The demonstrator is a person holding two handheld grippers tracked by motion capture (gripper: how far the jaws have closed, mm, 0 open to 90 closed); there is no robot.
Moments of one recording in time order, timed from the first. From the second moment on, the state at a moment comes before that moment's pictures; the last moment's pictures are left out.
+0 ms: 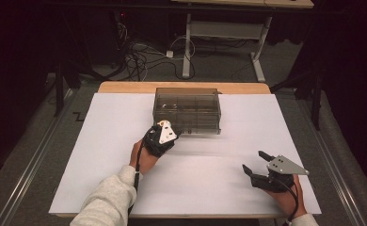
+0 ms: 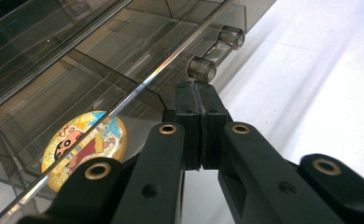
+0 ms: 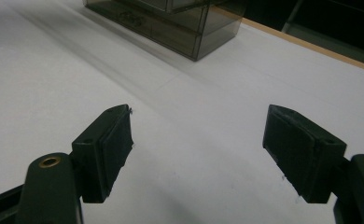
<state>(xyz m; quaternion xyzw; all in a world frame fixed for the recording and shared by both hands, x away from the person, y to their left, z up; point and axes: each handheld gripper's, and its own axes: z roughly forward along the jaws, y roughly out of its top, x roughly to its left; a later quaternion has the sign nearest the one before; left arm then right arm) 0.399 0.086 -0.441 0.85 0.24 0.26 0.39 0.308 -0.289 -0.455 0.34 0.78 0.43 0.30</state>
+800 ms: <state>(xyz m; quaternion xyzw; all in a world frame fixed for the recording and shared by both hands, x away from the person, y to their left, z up) 0.417 0.085 -0.442 0.85 0.24 0.26 0.39 0.312 -0.290 -0.456 0.35 0.78 0.43 0.30</state>
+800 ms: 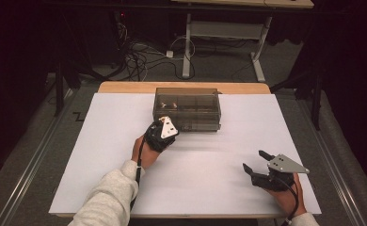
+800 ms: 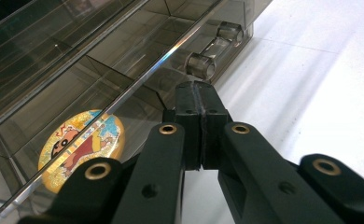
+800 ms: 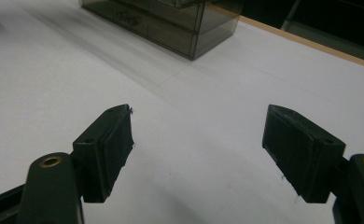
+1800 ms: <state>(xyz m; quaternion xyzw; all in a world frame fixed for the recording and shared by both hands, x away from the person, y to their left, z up) 0.429 0.082 -0.433 0.84 0.25 0.27 0.39 0.316 -0.289 -0.456 0.34 0.78 0.43 0.30</state>
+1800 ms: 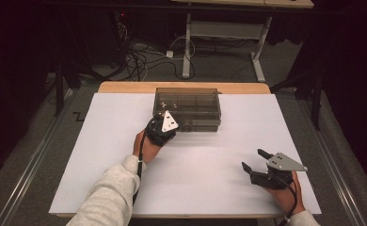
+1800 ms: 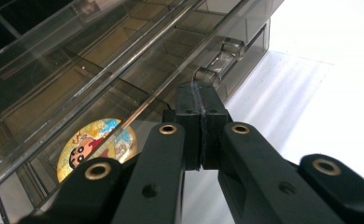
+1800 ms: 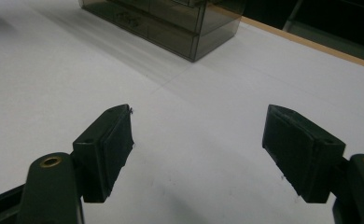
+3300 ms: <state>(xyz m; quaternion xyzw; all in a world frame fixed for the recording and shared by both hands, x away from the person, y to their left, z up) 0.442 0.079 -0.433 0.83 0.26 0.28 0.39 0.308 -0.292 -0.455 0.34 0.78 0.43 0.30</state>
